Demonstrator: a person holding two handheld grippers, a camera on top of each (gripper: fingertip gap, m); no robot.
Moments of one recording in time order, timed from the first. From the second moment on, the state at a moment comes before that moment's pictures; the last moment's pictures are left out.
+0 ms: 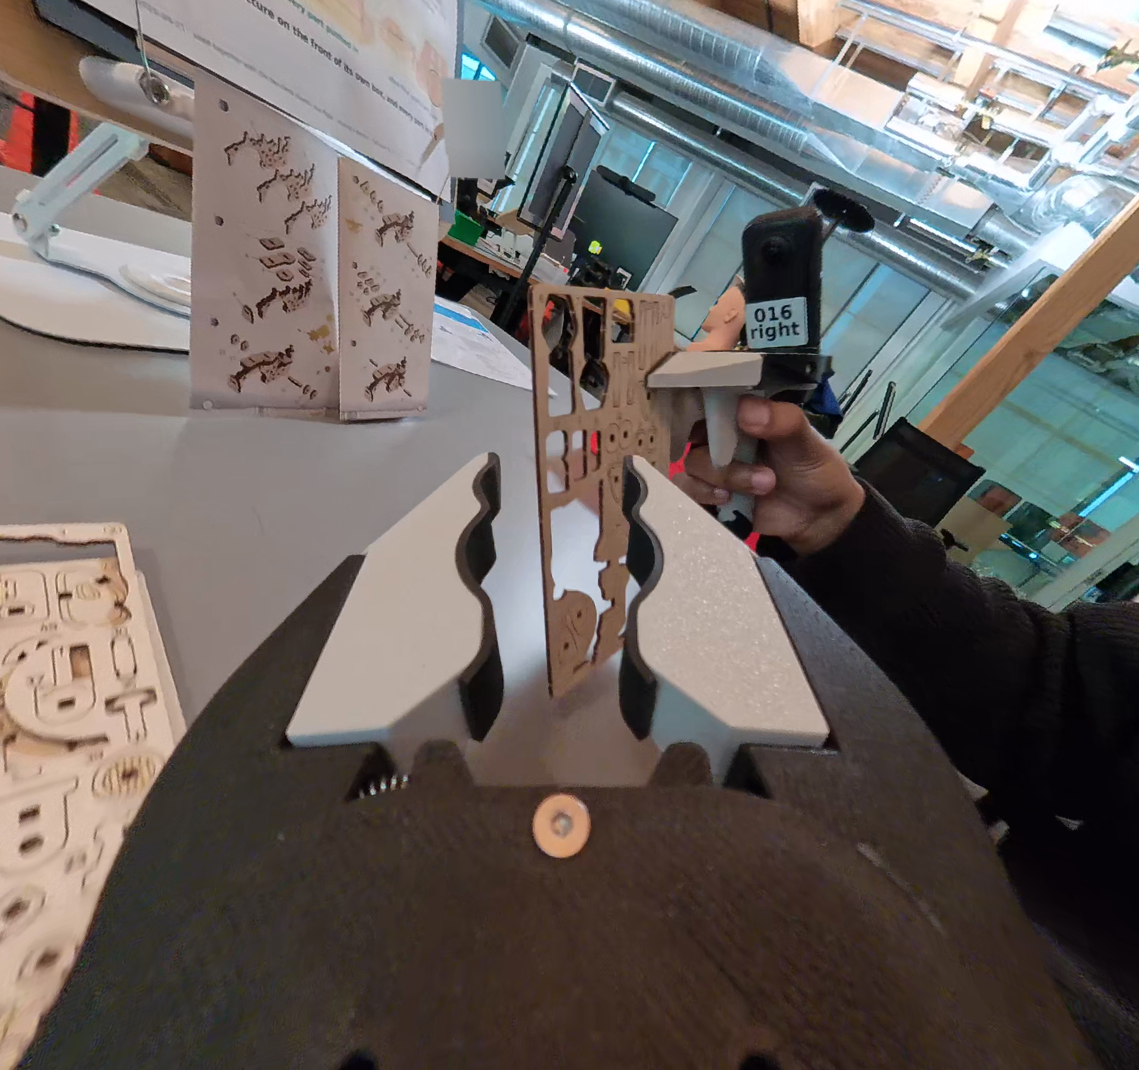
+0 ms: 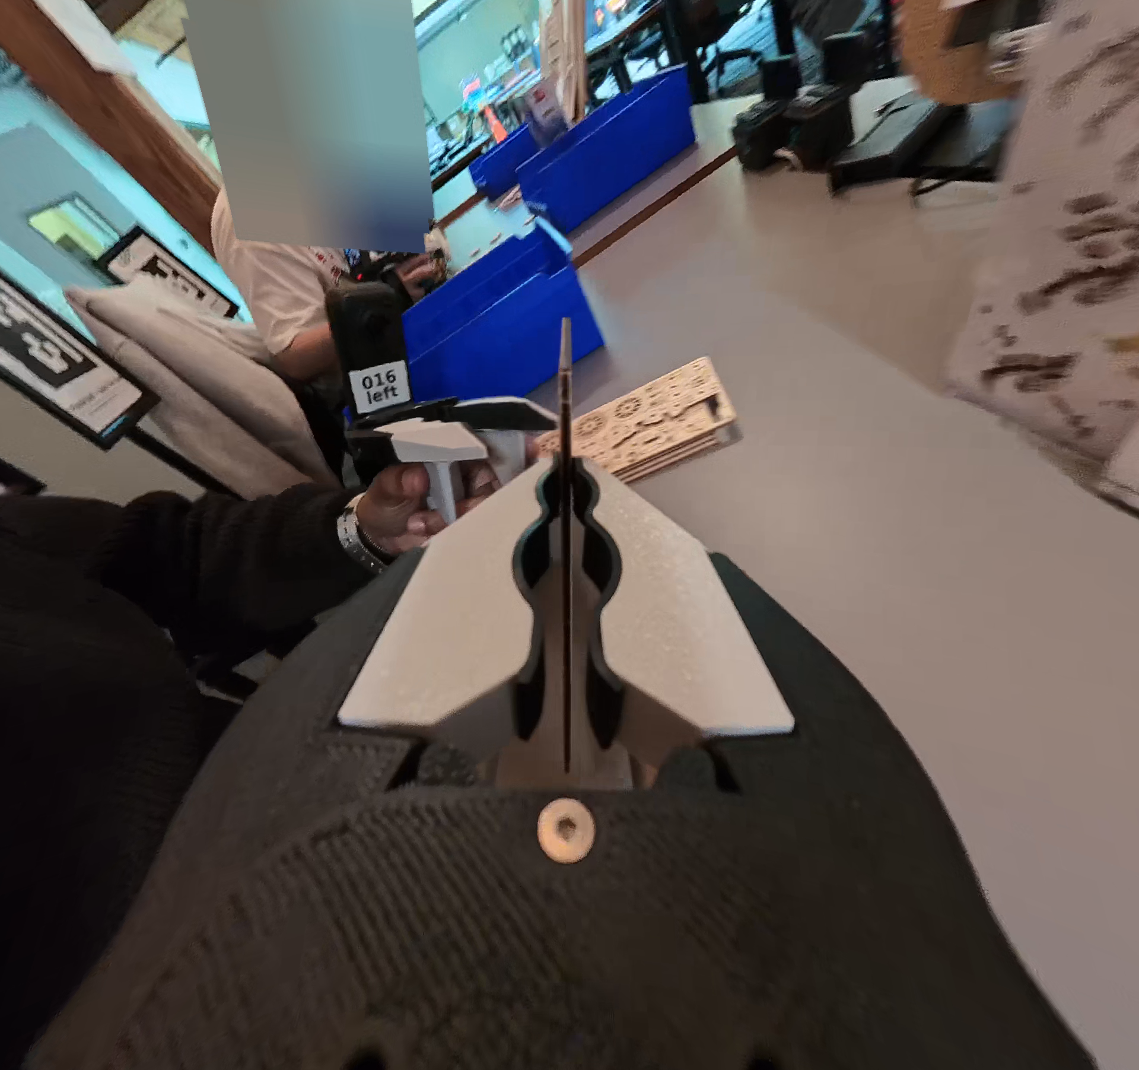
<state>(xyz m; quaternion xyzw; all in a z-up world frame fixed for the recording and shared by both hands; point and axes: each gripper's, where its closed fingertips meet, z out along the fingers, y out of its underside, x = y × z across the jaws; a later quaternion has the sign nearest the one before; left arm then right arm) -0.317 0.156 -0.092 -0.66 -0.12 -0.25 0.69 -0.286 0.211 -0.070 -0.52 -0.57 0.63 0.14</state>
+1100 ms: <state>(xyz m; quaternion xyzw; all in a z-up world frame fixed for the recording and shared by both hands) -0.277 0.283 -0.142 -0.72 -0.10 -0.40 0.57 -0.263 0.308 -0.128 -0.55 -0.39 0.73 0.10</state>
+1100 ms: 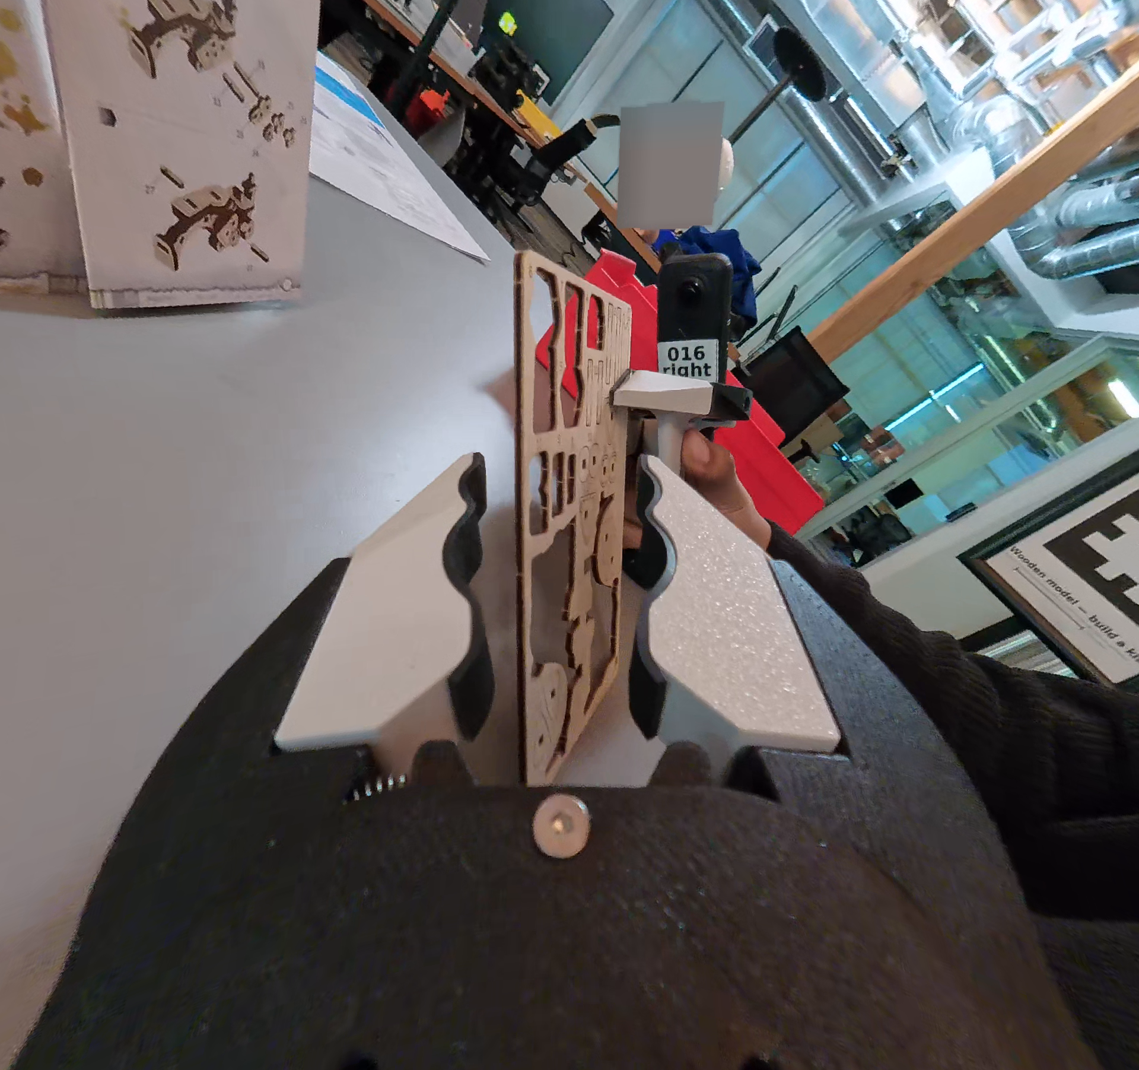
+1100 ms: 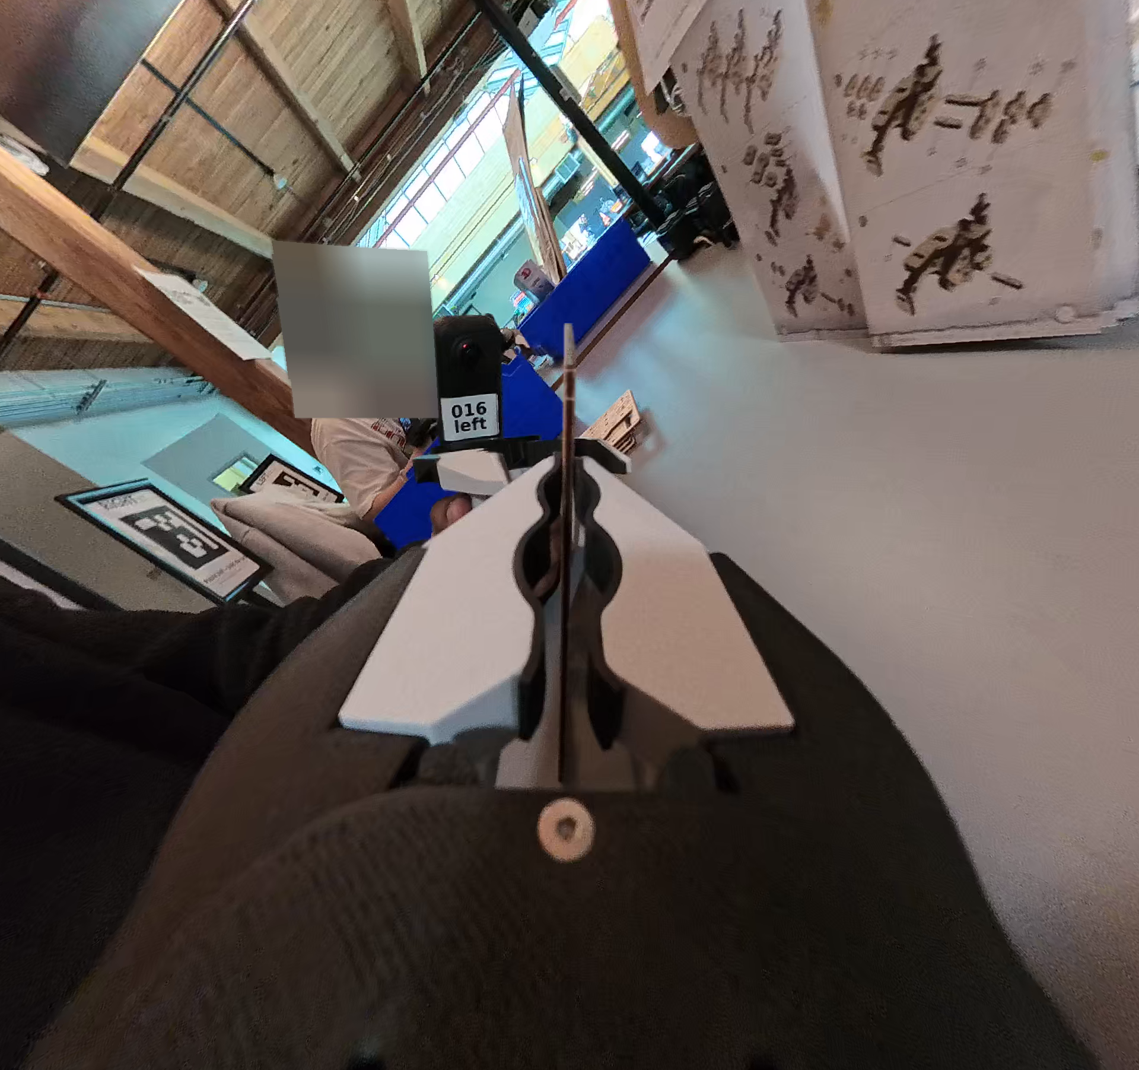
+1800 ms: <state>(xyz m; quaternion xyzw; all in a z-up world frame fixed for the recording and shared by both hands) -0.278 0.287 -0.143 -0.71 -0.10 -0.42 0.56 -0.258 0.305 -0.127 -0.55 -0.40 0.72 0.12</state>
